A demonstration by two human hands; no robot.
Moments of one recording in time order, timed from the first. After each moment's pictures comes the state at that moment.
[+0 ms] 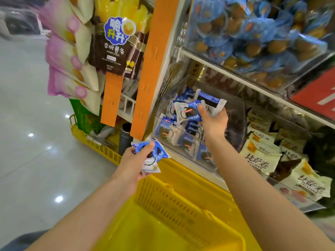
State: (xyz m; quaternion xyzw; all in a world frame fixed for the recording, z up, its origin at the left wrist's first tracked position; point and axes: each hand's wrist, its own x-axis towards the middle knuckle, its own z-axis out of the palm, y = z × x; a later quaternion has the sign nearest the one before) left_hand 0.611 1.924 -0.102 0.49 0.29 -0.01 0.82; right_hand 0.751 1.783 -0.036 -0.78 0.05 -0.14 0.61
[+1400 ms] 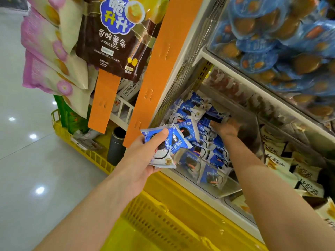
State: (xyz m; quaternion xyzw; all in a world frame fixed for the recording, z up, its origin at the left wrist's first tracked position) left_hand 0.667 1.934 -0.065 0.42 0.20 -0.02 0.88; right_hand 0.883 1.752 -0.058 -0.96 0.14 -0.07 0.23
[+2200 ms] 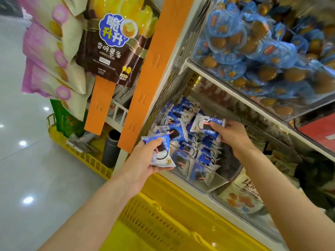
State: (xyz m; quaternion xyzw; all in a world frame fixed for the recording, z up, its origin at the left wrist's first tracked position) left_hand 0.655 1.919 -0.054 0.43 0.18 -0.04 0.89; right_hand 0.797 1.734 0.001 -0.91 0.03 -0.03 0.42
